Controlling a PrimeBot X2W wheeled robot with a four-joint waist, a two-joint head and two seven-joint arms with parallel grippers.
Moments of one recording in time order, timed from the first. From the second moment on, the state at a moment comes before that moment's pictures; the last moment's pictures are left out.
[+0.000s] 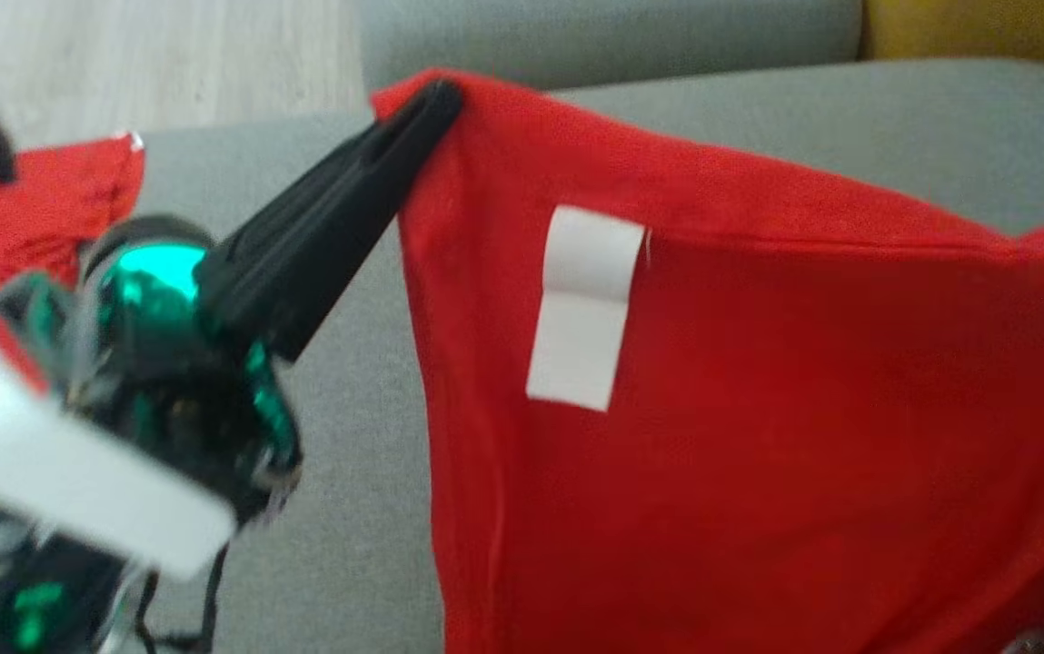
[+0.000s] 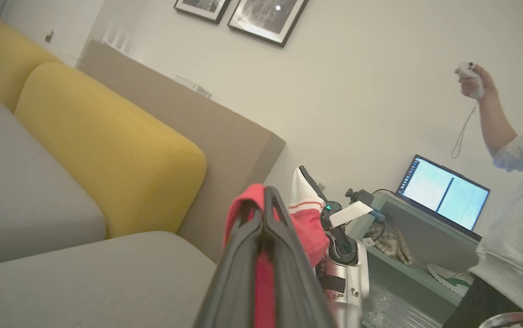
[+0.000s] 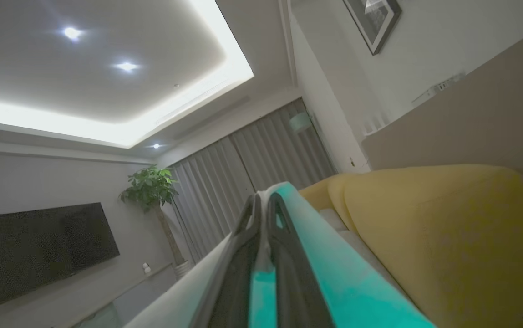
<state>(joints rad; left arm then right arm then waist) -0.46 0.35 -0.32 -0.80 -1.31 0.31 0.42 -0.58 -0.05 -0.50 -0.45 0.69 0.13 0.67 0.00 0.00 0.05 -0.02</state>
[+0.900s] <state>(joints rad) -1.53 0.23 -0.44 0.62 -0.74 0.03 -0.07 -1.63 -0.07 -0.35 0.73 0.16 0.13 0.03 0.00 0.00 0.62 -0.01</state>
